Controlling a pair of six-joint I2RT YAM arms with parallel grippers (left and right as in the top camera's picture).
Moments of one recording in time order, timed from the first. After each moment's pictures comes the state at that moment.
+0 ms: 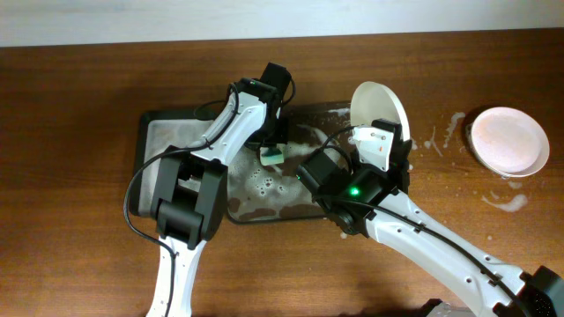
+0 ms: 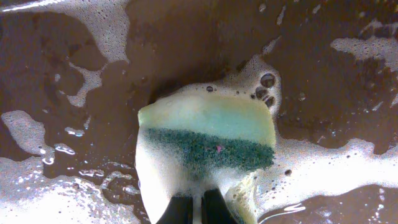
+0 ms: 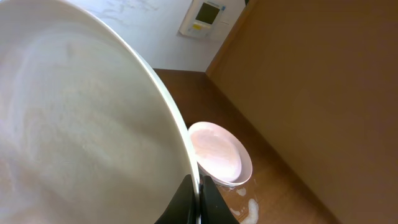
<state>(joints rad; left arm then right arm) -0.44 2.35 1.92 -1.01 0.03 -0.32 0.71 1.47 1.10 -0.96 1.38 0.84</state>
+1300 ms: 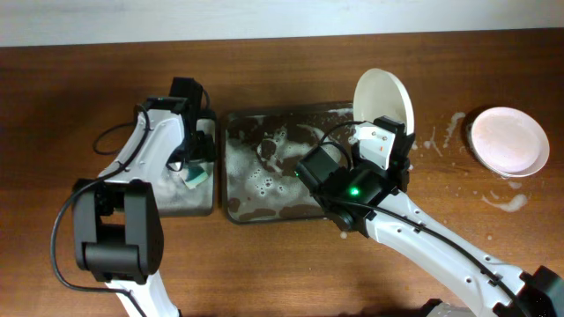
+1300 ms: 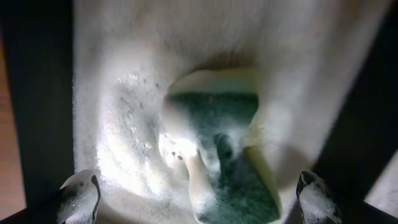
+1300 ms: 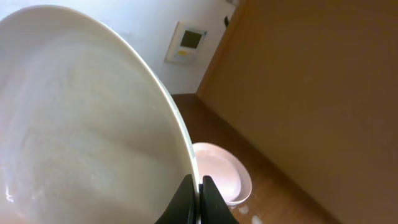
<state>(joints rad) -0.12 1.98 1.48 -0.99 -0.24 -0.29 0.71 1.47 1.10 -0.88 1.49 0.86</state>
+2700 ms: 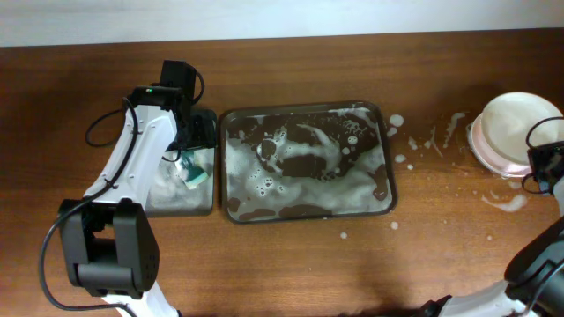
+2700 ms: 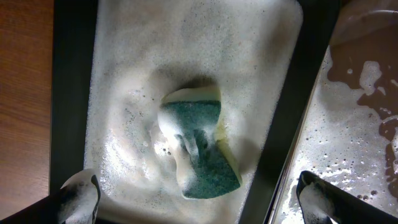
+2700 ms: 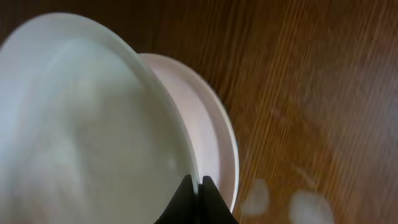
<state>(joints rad) -0.12 1.89 1.55 -1.03 -0.18 -0.29 -0.76 1.80 1.14 -0.28 -0.05 0.68</state>
